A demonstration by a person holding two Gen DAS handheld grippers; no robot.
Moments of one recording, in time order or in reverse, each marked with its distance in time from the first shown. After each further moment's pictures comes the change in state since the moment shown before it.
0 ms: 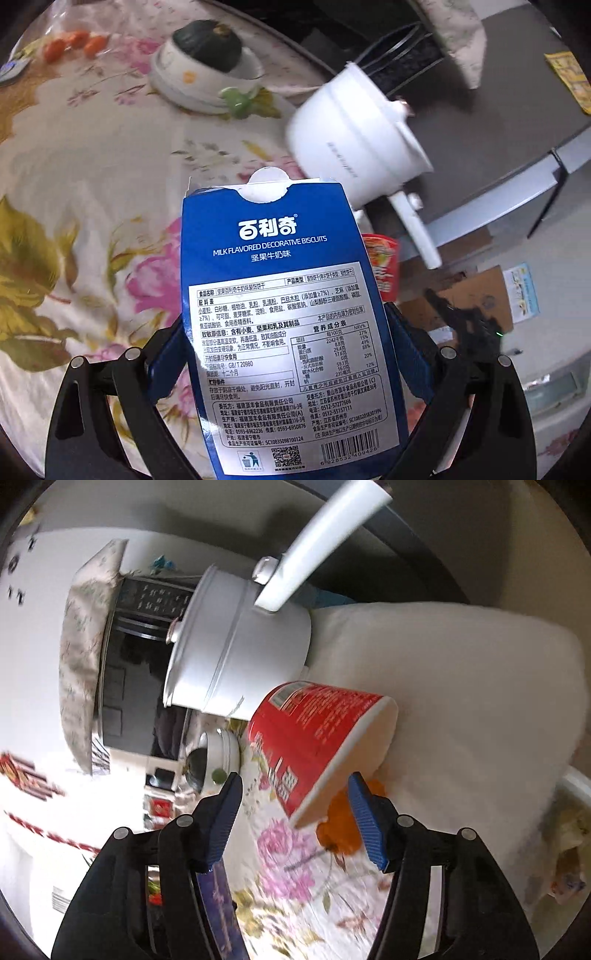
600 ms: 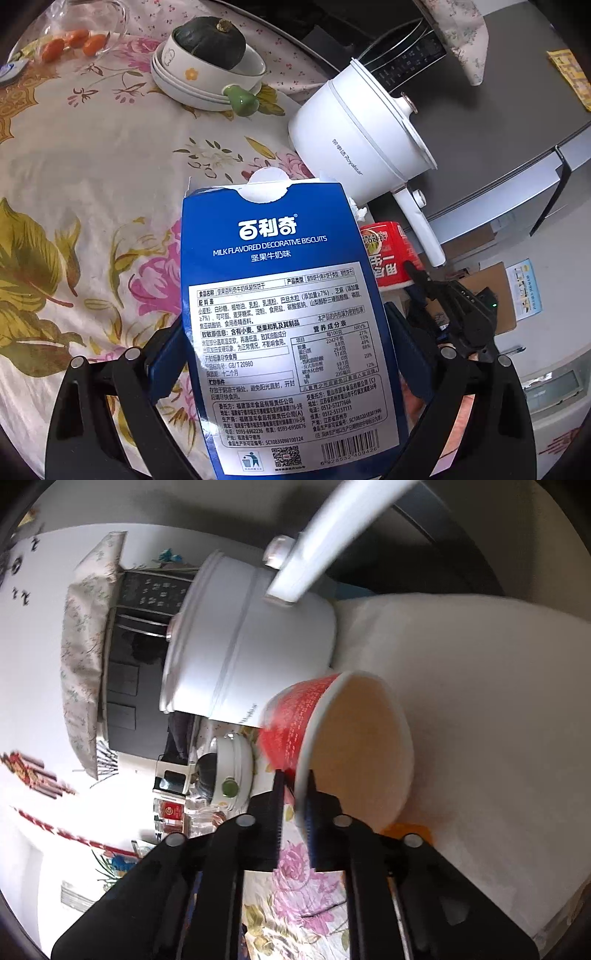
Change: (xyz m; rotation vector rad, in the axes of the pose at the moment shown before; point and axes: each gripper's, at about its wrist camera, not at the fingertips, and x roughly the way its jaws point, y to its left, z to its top) left arm 0.000 0.008 -0.002 -0.002 0.015 0.016; right arm 0.033 0.019 0.014 -0.078 0.001 0.050
